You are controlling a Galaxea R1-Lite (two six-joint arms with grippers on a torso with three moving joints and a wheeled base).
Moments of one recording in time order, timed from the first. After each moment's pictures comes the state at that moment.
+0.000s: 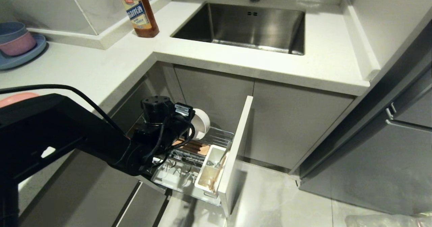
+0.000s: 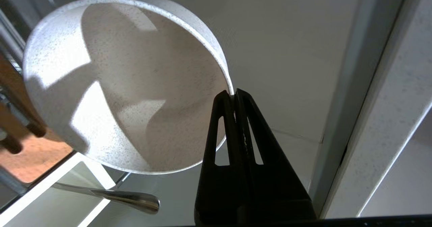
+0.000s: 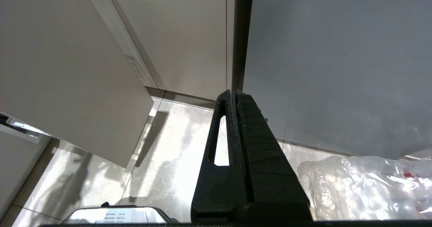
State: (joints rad) left arm -0.41 2.05 -0.97 -0.96 0.16 -1.34; right arm 0.00 0.00 0.00 0.00 -0.02 0.04
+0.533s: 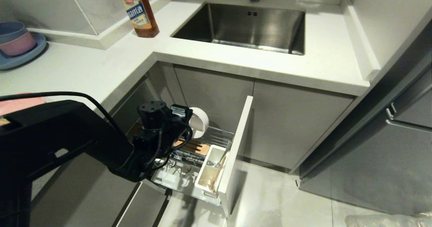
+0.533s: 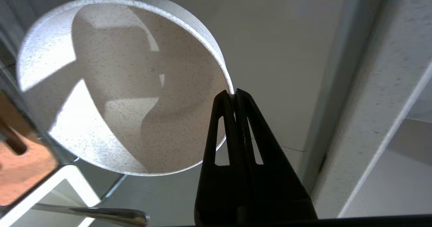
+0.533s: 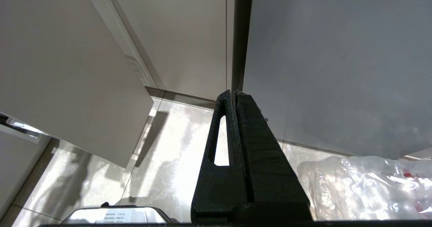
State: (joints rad) left arm -0.39 2.11 -0.93 -1.14 0.15 -1.39; right arm 0.00 0.00 0.00 0.00 -0.02 0.04
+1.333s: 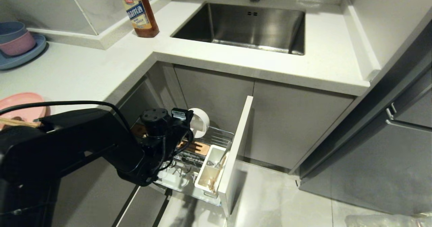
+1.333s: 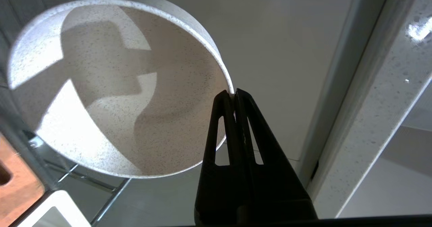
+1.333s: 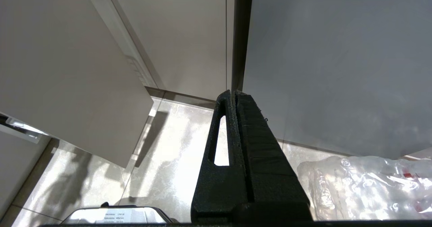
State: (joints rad) left arm -0.37 2.21 -0.93 -1.33 0.14 -1.44; right arm 0.00 0.00 0.00 0.00 -0.02 0.04
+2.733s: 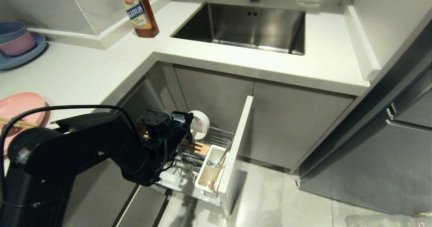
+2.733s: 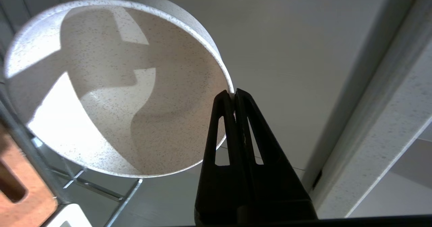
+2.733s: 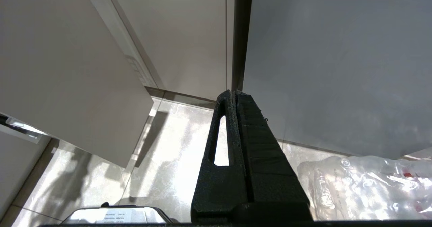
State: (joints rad) left arm -0.35 2.28 -0.96 -1.37 0.10 -1.49; right arm 0.00 0.00 0.00 0.00 -0.02 0.04
